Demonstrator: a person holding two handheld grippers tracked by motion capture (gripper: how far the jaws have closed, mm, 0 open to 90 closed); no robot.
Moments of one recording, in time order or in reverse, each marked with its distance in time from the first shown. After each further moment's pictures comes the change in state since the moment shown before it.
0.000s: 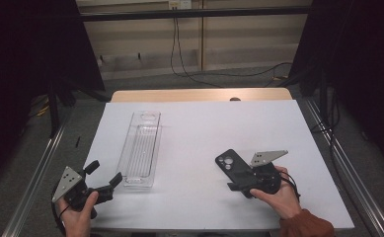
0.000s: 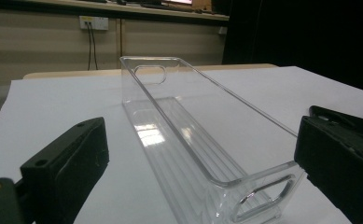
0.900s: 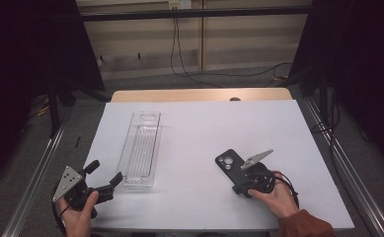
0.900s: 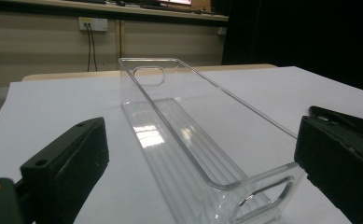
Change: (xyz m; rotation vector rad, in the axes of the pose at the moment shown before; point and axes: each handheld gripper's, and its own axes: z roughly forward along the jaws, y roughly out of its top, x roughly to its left) left arm -0.001 0.001 0.001 -0.002 -0.004 0.002; right arm -0.007 -0.008 0.021 0.294 -0.004 0.096
